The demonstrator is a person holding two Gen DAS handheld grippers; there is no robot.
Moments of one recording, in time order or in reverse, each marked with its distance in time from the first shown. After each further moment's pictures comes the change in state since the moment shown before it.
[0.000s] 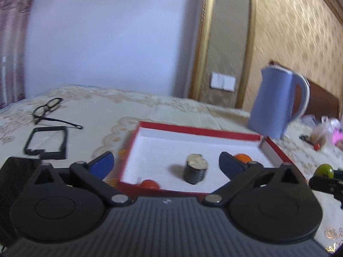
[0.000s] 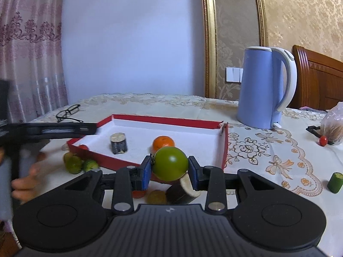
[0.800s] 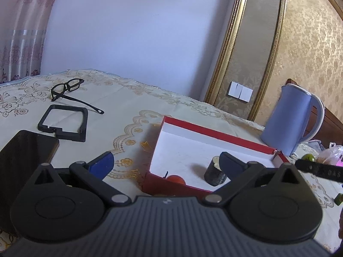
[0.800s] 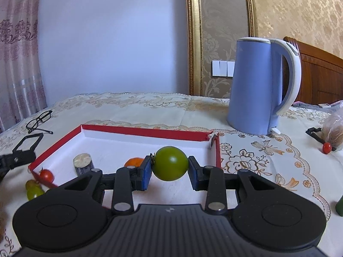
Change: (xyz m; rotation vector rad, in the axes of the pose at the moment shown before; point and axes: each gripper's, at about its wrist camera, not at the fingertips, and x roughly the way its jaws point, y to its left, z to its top) left arm 0.004 0.033 -0.005 -0.155 0.021 0.035; right arm 0.070 -0.018 0.035 0.051 0.040 -0.074
